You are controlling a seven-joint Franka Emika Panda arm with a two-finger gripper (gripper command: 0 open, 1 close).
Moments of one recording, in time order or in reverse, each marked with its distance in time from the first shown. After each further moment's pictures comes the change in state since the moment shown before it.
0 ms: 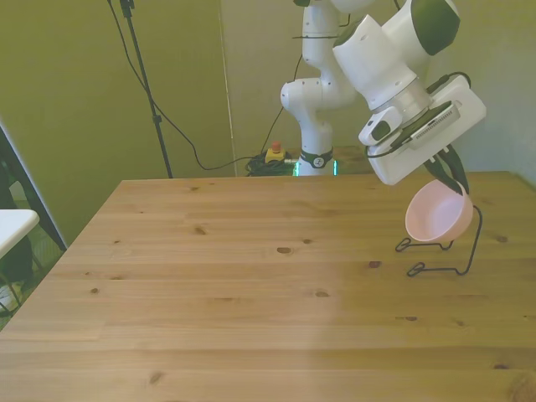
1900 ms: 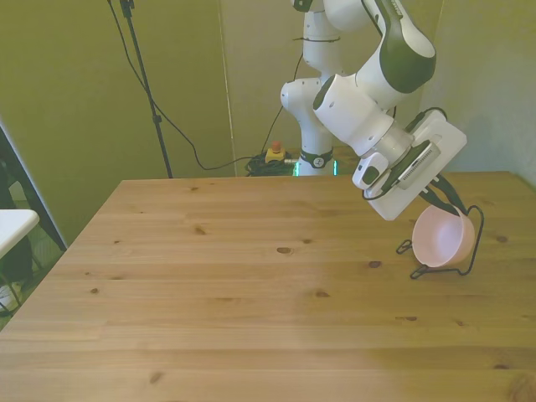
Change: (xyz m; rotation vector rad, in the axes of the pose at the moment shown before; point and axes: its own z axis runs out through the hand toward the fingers) arm 0.021 0.051 0.045 0.148 -0.109 -0.009
